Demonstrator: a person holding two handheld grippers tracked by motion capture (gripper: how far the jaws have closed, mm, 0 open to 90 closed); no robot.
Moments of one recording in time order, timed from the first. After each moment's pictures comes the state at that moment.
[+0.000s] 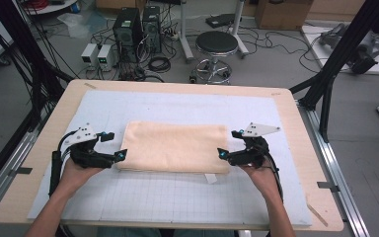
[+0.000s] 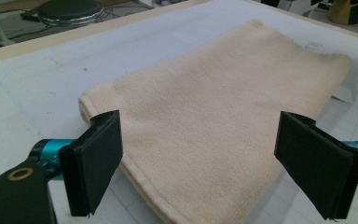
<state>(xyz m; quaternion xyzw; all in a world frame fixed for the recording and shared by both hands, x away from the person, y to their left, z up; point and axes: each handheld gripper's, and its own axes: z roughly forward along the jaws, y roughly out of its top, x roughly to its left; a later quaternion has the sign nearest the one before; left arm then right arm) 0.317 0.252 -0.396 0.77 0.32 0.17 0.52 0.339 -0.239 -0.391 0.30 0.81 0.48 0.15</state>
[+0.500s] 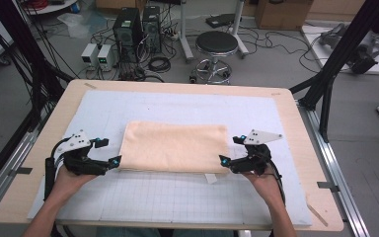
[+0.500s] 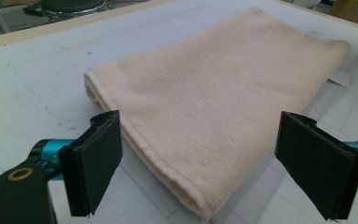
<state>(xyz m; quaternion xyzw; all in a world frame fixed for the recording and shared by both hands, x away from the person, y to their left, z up) 0.301 0.266 -0.404 0.77 0.32 0.17 0.52 0.322 -0.244 -0.398 0.29 0.81 0.48 0.15</state>
